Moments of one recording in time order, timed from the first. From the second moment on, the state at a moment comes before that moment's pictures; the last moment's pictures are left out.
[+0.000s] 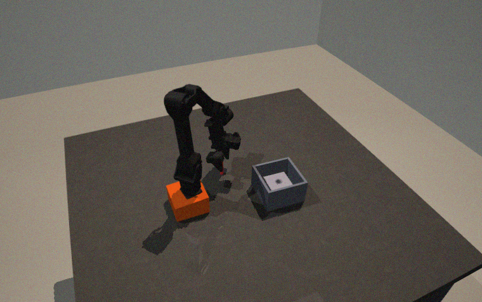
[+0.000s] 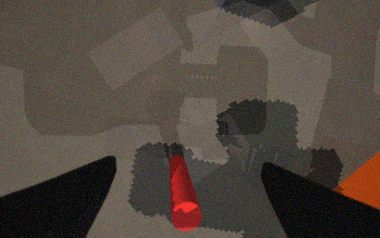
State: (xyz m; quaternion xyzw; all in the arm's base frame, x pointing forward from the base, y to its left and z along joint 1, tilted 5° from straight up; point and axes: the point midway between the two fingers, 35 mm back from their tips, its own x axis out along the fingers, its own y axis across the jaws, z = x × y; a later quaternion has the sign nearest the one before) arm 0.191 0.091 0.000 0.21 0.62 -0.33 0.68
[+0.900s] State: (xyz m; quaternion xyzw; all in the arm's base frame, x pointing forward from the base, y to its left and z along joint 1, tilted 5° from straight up) arm 0.182 0.087 -0.027 0.26 0.62 -0.36 0.65
